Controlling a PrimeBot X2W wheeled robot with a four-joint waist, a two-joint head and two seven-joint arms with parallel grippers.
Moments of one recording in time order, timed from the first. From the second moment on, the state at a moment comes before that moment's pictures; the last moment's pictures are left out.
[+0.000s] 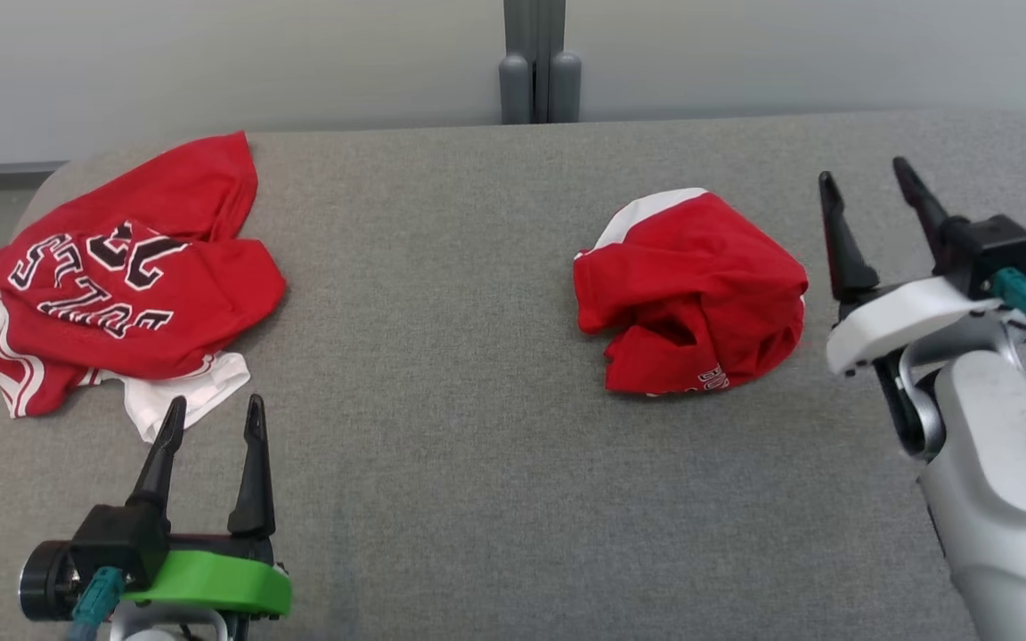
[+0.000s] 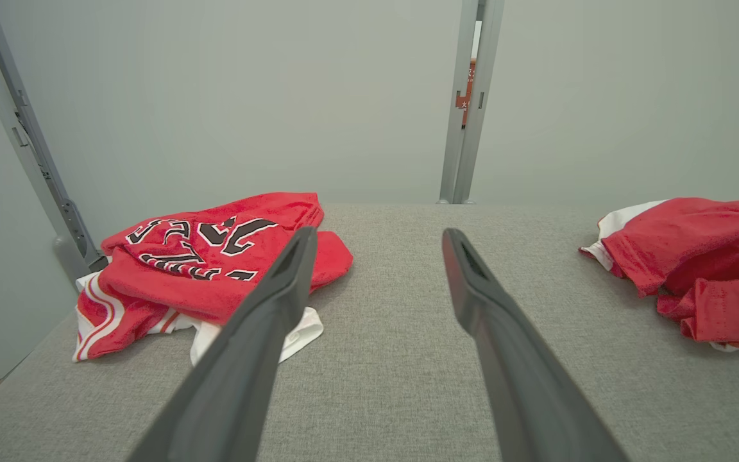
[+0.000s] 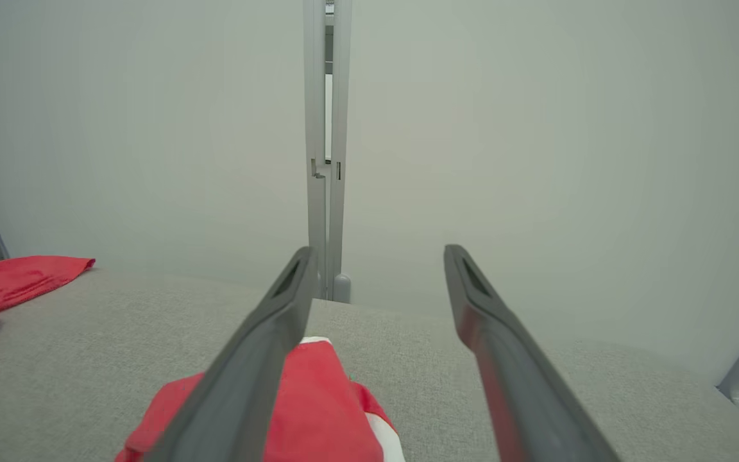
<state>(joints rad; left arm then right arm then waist) -0.02 0.07 0.00 0.14 -0.16 -0.12 -0.26 -0.51 -0.18 0.06 0.46 0.13 0.13 -0.23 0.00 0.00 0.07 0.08</state>
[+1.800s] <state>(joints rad) -0.10 0.05 -0.02 0.17 -0.16 -0.13 -0.26 -0.64 -0.16 0.26 0.70 0.21 0.13 -0.26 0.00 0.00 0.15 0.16</state>
